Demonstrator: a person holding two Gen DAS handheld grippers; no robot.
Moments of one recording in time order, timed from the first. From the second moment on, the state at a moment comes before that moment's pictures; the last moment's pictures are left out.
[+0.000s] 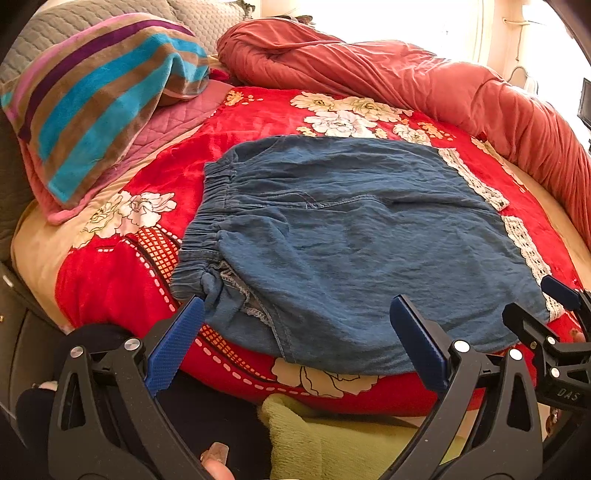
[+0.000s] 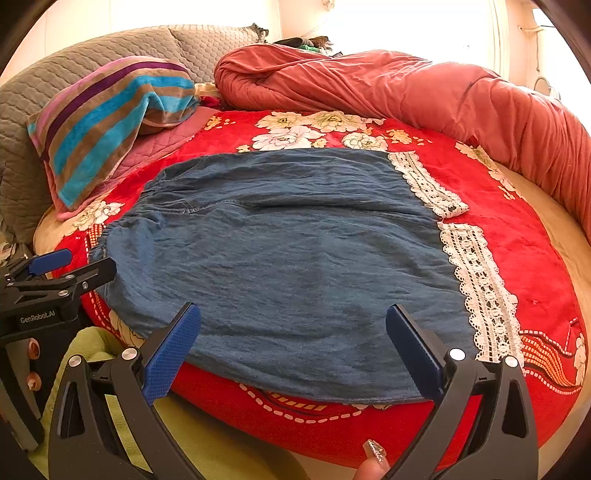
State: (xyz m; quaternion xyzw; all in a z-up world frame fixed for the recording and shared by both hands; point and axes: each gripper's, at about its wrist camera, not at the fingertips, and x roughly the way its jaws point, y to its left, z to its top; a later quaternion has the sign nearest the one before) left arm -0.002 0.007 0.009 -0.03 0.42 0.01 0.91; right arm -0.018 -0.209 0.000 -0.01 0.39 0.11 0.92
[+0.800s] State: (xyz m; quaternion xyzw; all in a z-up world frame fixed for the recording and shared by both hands) left arm 0.024 0.056 -0.004 -0.06 0.43 0.06 0.90; right arm 0.053 -0.185 0.004 -0.03 0.38 0.14 0.91
